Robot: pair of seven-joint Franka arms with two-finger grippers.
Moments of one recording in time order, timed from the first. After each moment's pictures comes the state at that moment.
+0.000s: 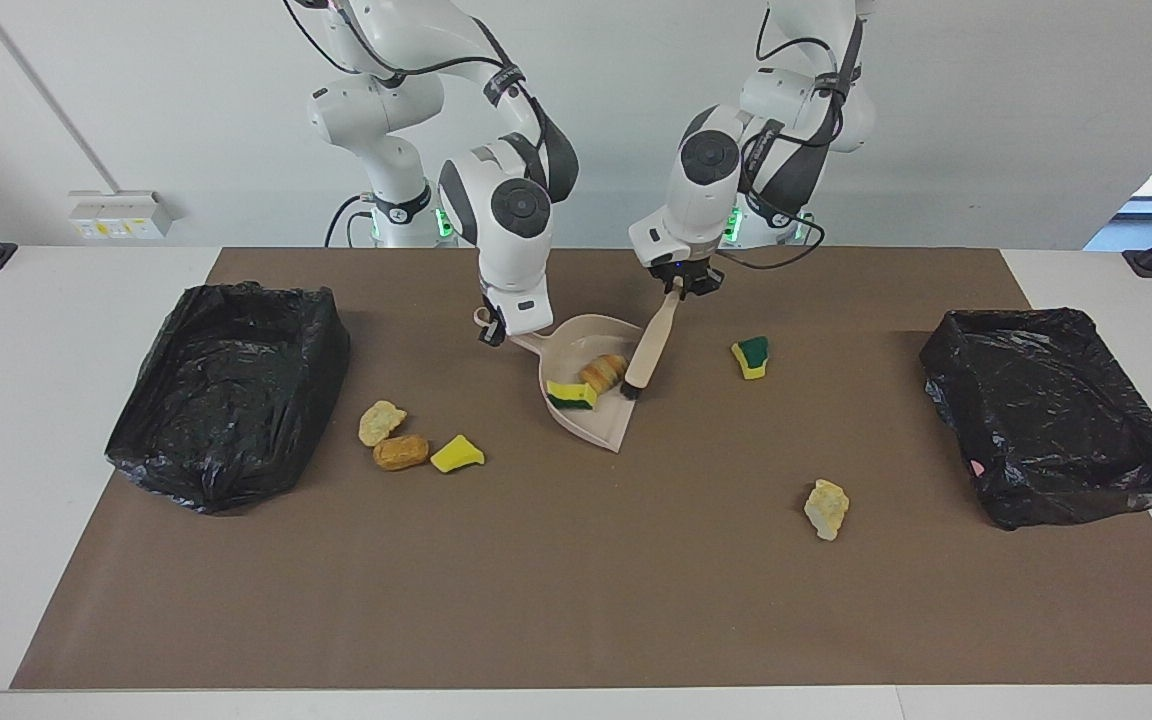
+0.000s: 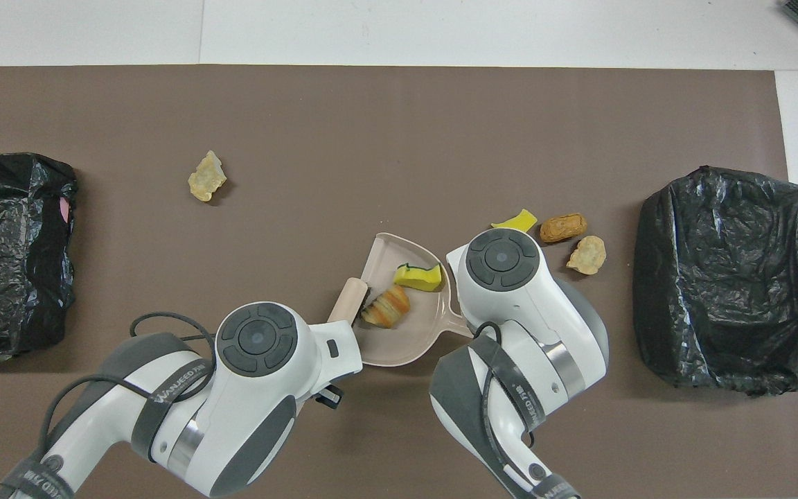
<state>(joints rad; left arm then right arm) -0.65 -0.15 -0.02 -2.25 -0.11 1.84 -0.06 0.50 0.15 0.02 -2.01 -0.02 1.88 -0.62</state>
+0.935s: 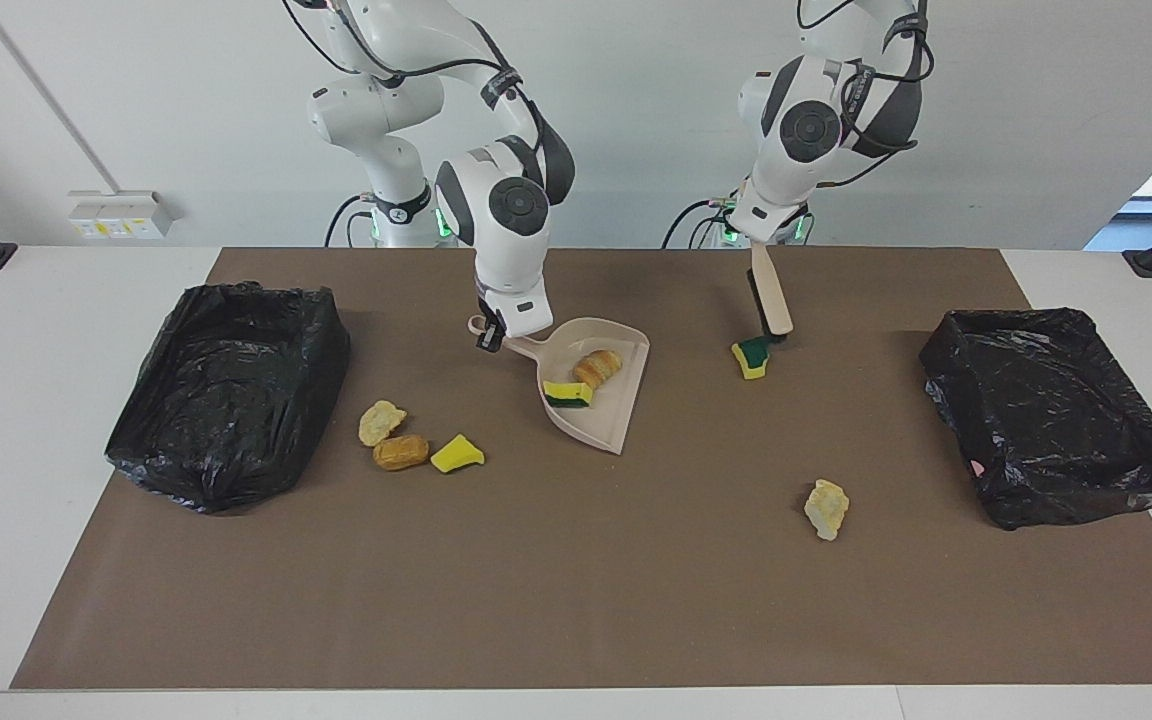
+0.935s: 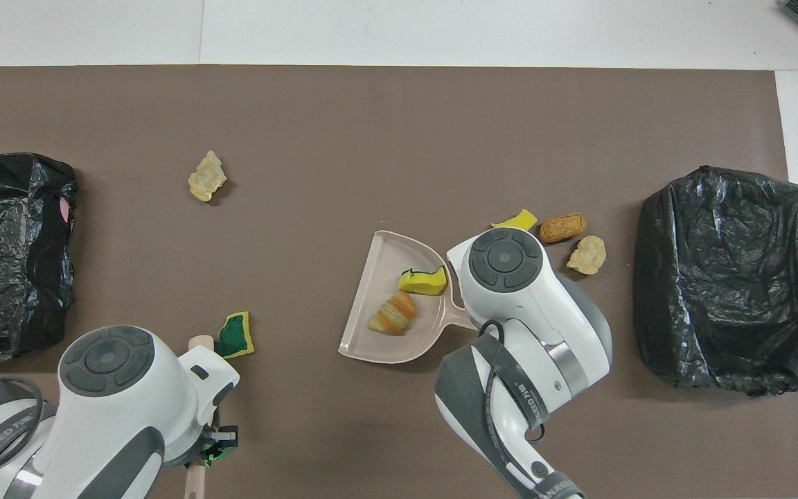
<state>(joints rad) -0.45 -0.39 0.02 -2.43 -0.06 1.57 -0.58 0.49 0.15 0.01 -2.02 -0.07 1.94 -0.67</state>
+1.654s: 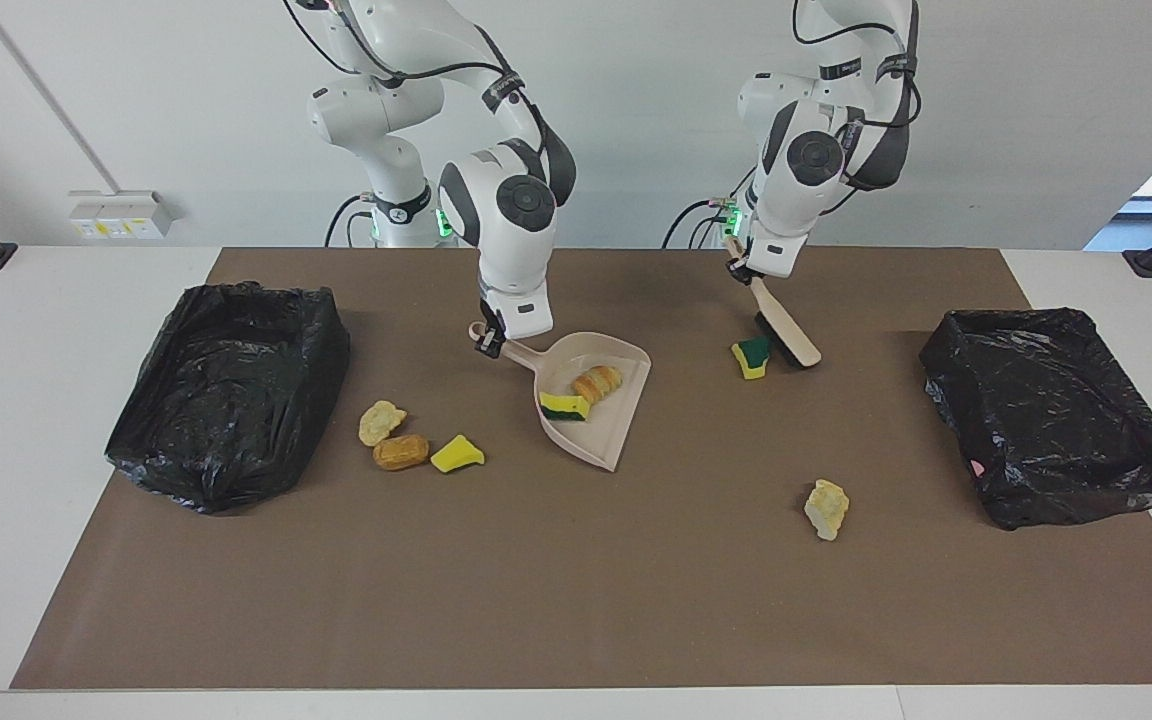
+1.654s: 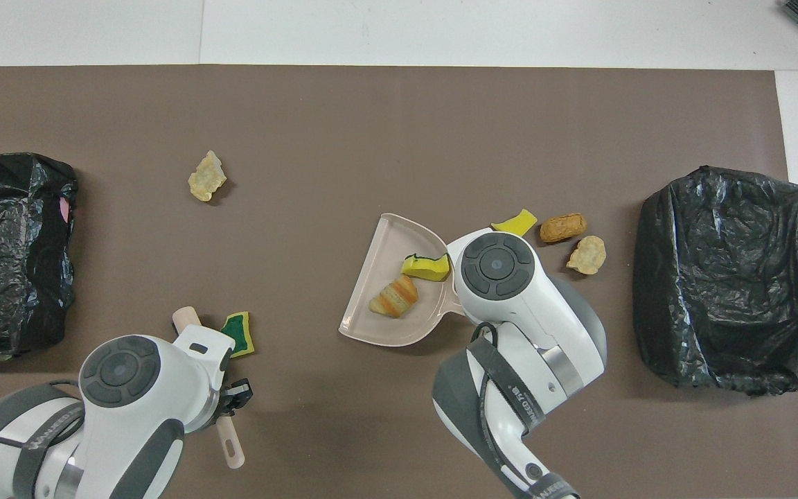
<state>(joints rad) -0.44 -0.30 -0.01 -2.57 -0.06 2.01 -0.79 0.49 0.15 0.02 -2.02 -0.12 1.96 -0.58</state>
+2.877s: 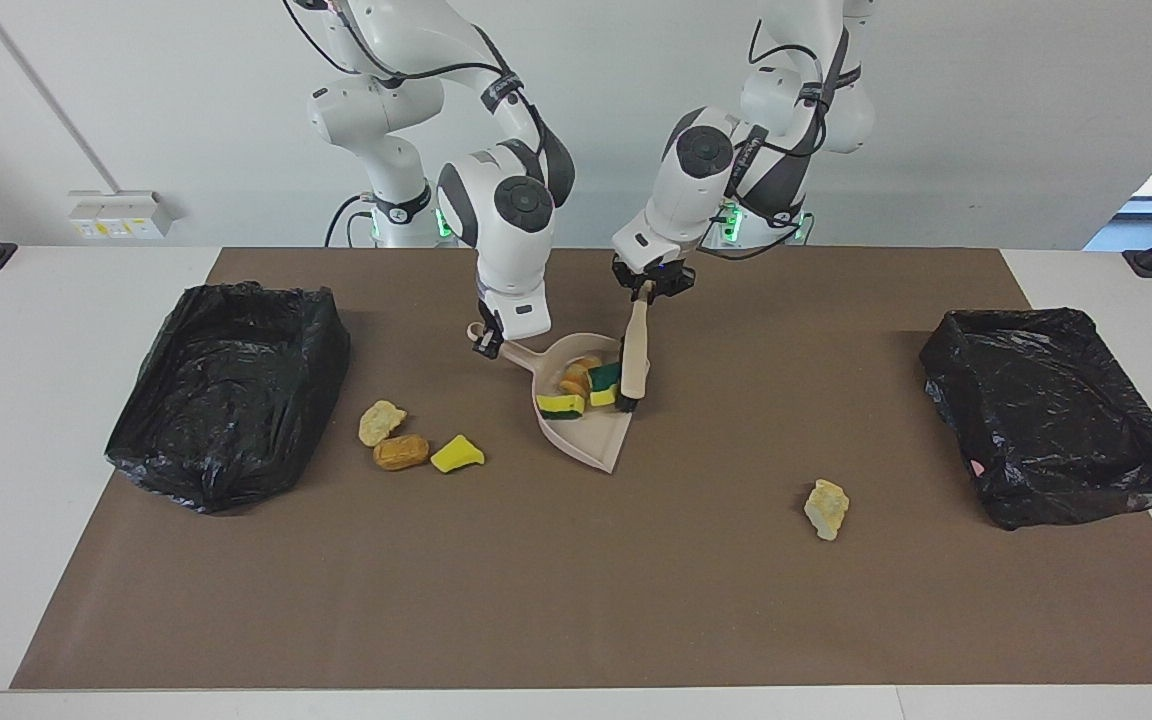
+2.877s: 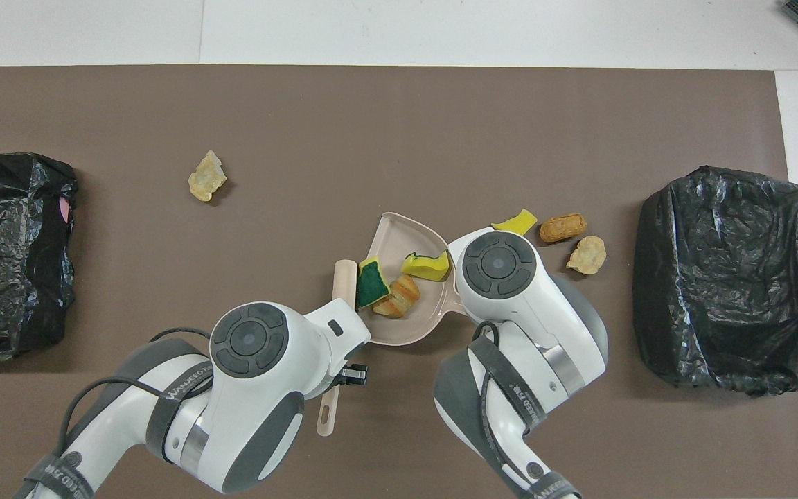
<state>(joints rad) -0.70 -0.04 -0.02 -2.22 -0.23 2.11 -0.35 0.49 0.15 0.02 -2.02 -0.12 1.96 -0.58</state>
